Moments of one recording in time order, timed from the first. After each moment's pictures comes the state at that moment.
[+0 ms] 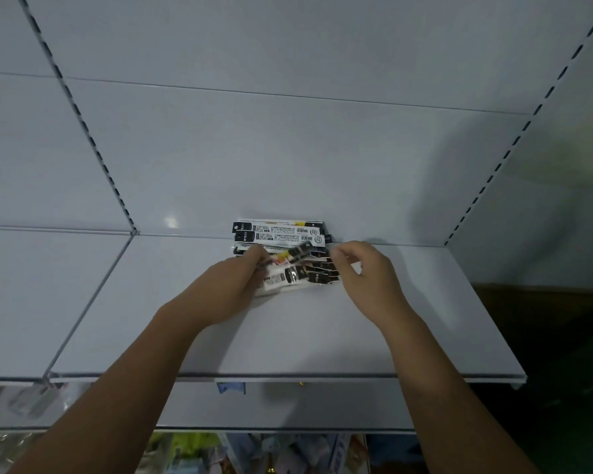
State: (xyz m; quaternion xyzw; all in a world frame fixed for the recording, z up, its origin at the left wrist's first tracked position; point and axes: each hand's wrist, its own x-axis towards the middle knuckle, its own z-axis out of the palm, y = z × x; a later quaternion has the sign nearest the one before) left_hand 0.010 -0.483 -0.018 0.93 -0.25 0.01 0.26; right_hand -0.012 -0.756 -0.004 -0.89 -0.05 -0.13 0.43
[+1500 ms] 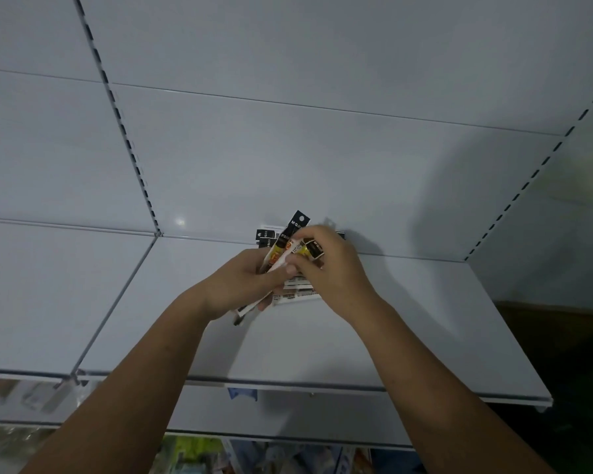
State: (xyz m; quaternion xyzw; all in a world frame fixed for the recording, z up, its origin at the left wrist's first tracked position) left_hand -0.004 -0.472 0.028 0.79 -0.17 -0.15 0.57; right_hand 0.007 -0.669 0.023 -0.86 -0.19 -0.12 0.46
